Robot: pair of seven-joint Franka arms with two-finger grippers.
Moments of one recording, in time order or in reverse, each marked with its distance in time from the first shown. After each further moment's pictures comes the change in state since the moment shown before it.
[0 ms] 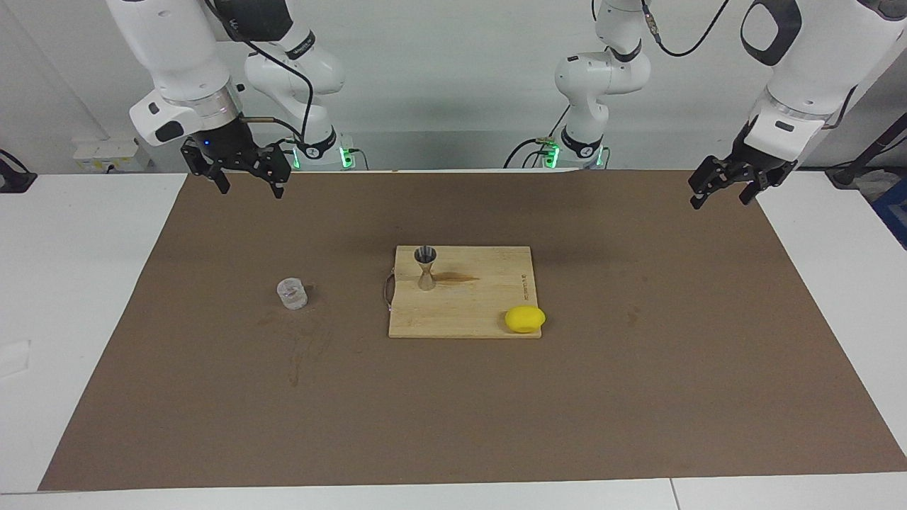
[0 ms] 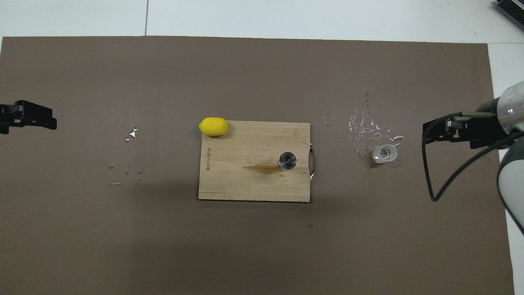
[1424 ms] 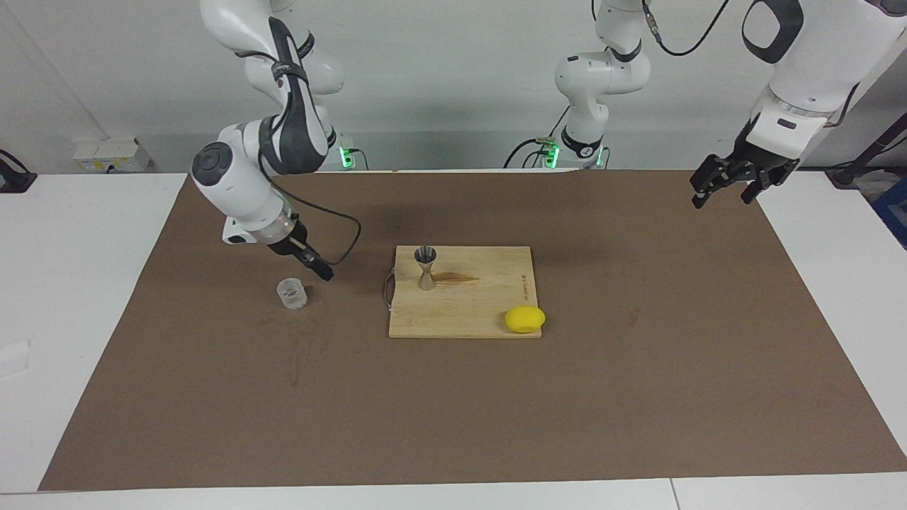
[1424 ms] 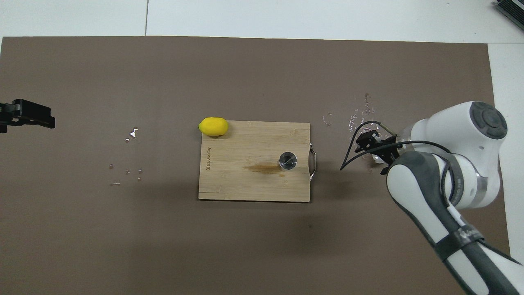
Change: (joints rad) left arm 0.000 0.000 0.001 0.008 0.000 0.000 0.000; right arm 0.033 0.080 0.028 -0.507 0.168 0.566 0.478
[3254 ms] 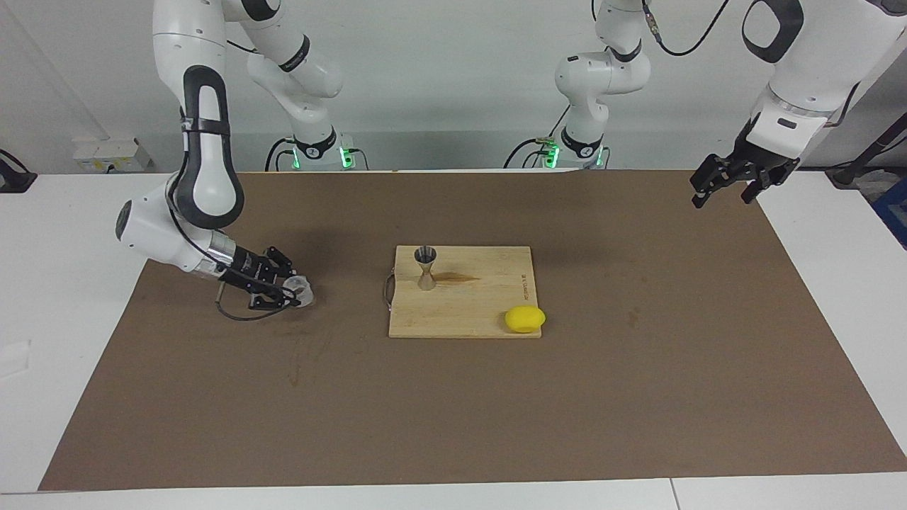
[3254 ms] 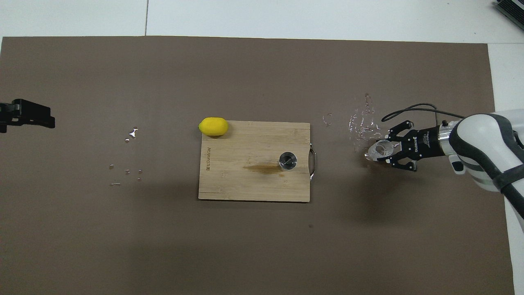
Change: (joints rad) left arm 0.000 0.000 0.000 0.001 0.000 0.000 0.000; right arm -0.288 0.227 -0.015 0.054 0.540 -0.049 0.418
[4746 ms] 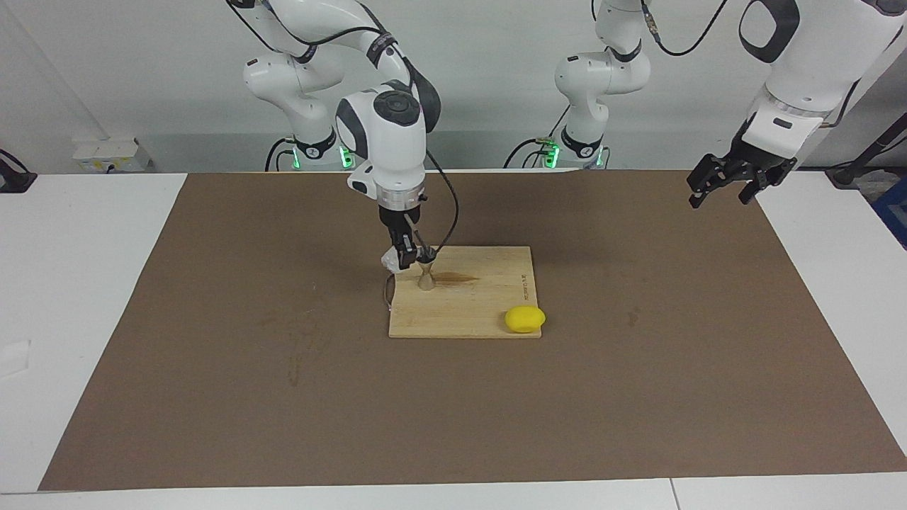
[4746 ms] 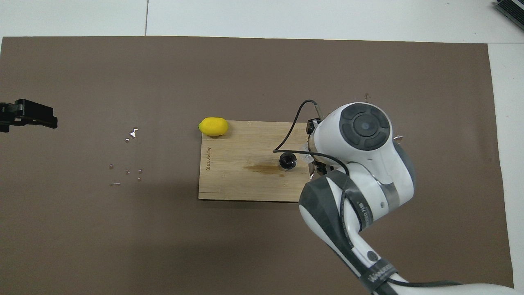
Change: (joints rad) left arm -0.002 0.000 -0.006 0.000 0.000 0.000 0.004; right arm 0.579 -0.120 0.007 0.176 -0.698 0.017 0.709
